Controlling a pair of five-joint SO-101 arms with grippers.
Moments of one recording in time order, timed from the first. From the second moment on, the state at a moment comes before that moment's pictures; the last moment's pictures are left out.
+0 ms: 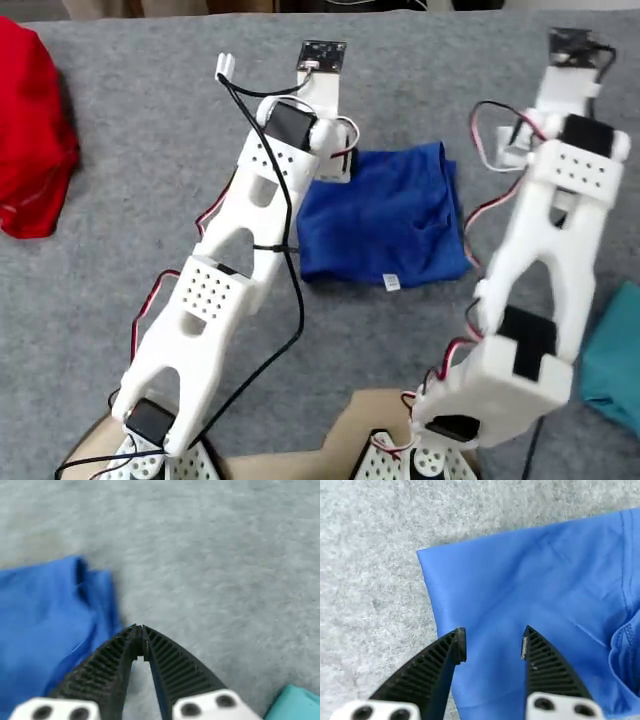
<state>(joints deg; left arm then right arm) 24.1 60.0 -87.9 100.2 7.7 16.8 6.8 -11.0 73.8 4.2</state>
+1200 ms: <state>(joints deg) 19.7 -13.5 11.3 92.0 1.6 1.9 24.5 -16.8 97.5 -11.5</state>
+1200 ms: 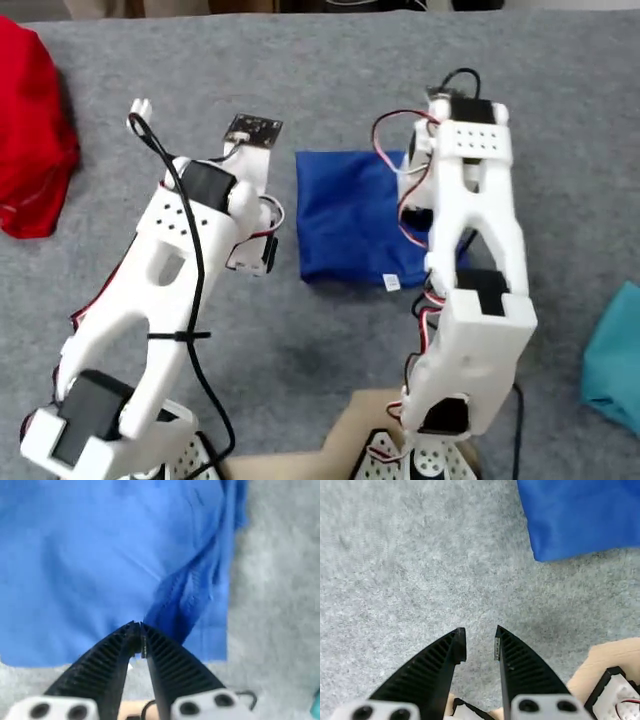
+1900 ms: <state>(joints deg) 19.7 -14.2 11.8 91.7 -0.5 15.6 19.4 -14.2 101.1 -11.5</state>
